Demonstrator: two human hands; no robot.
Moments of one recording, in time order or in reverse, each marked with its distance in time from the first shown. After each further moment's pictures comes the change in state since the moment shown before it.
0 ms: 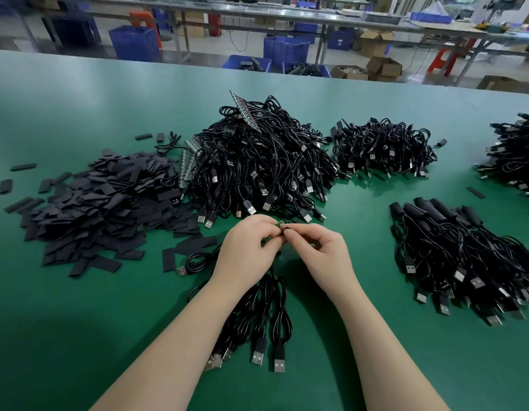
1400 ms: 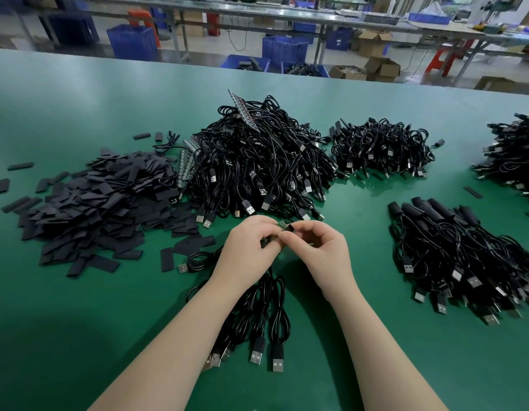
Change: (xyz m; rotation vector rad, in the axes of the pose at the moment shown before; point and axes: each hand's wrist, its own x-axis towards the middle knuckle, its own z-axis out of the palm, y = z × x) left_hand 0.001 -0.009 0.004 -0.035 -0.035 -0.034; right_hand 0.000 0.003 0.001 0.080 0.070 0.065
